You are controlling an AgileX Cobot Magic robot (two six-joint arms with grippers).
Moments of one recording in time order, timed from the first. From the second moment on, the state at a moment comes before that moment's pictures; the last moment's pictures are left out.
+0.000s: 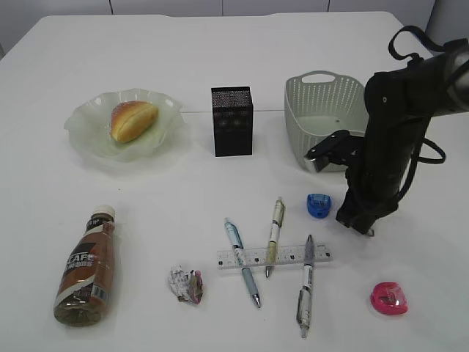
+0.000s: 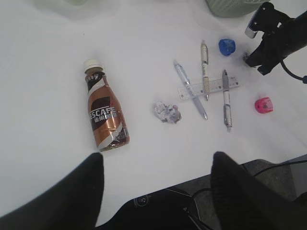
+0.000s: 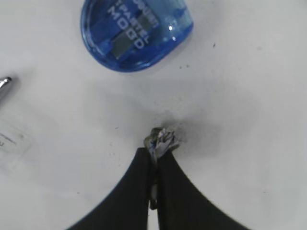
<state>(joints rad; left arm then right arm) -0.24 0.89 -1.18 -0.27 1.26 -0.17 0.22 2.10 -1.37 -0.04 0.91 -0.48</state>
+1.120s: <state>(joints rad) -0.24 0.89 -1.18 -0.30 1.26 -0.17 0.22 1.99 -1.72 0.01 1.22 0.14</state>
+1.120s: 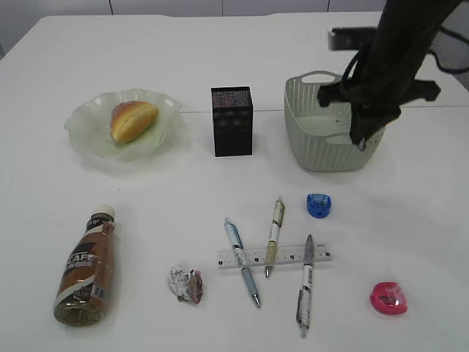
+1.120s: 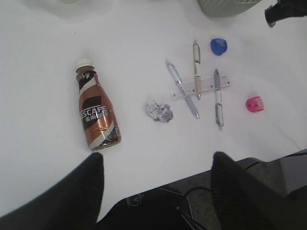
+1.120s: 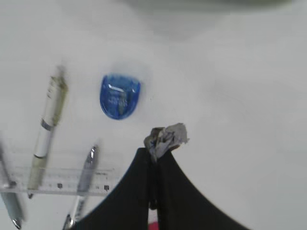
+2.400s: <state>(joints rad) -0.24 0.89 -1.18 -0.35 1.26 -0.17 0.22 2.11 -1.91 -0.20 0.90 0.15</state>
